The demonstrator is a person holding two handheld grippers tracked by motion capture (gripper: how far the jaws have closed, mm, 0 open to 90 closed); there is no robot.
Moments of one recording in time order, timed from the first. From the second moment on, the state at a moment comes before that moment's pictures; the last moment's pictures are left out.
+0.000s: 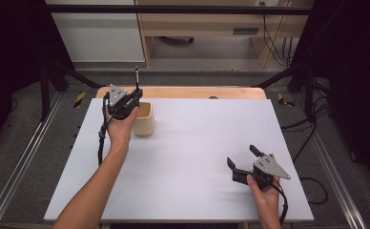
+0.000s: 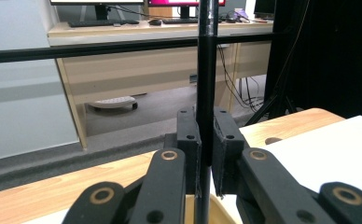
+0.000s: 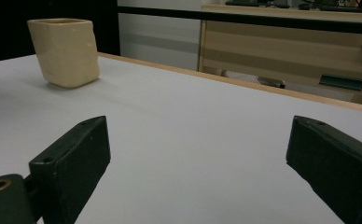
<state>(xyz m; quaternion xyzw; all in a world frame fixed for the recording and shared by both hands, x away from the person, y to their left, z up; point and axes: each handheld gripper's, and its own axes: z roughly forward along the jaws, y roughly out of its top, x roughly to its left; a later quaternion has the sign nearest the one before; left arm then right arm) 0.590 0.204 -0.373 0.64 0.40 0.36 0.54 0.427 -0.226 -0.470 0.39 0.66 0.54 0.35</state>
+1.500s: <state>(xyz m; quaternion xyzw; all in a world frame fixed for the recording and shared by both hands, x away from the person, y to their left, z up) 0.586 0.205 -0.395 0.65 0.40 0.35 0.54 0.426 -0.224 -0.470 0.39 0.66 0.54 0.35</state>
